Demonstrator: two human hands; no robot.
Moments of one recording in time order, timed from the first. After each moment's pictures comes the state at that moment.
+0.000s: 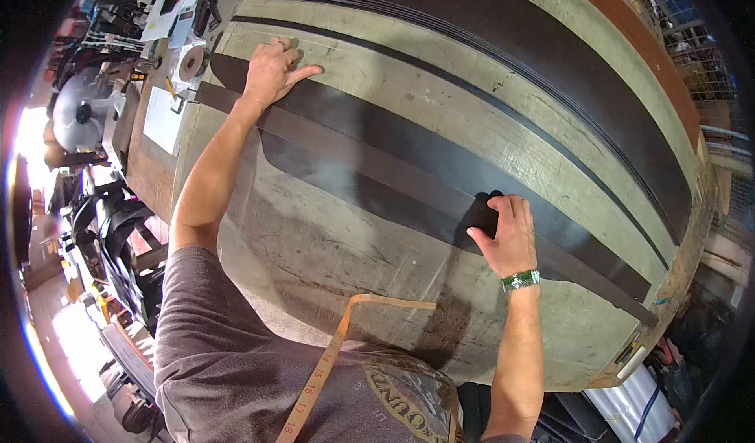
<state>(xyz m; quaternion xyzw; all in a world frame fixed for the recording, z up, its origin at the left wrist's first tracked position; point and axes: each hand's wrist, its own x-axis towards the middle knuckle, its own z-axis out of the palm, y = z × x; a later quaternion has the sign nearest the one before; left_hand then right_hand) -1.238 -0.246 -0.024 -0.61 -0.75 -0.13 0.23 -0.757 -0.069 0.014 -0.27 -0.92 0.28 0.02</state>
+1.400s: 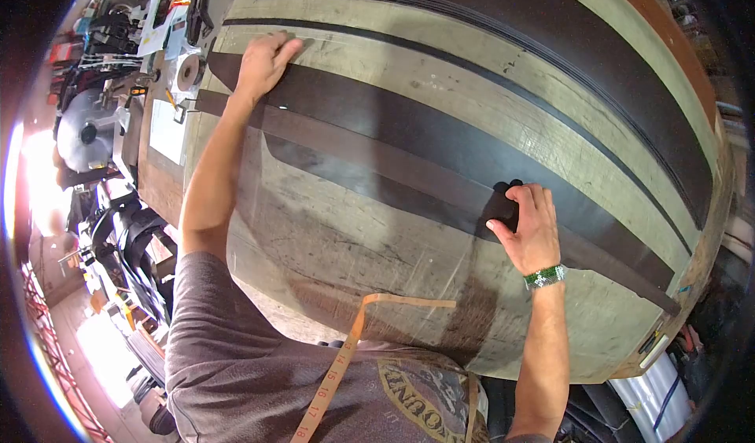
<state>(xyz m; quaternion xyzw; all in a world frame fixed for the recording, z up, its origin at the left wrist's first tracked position) -1.258 -0.240 -0.027 -0.53 -0.82 -0.20 0.08 -0.757 -0.067 0.011 -0.28 -0.92 0.29 0.02</state>
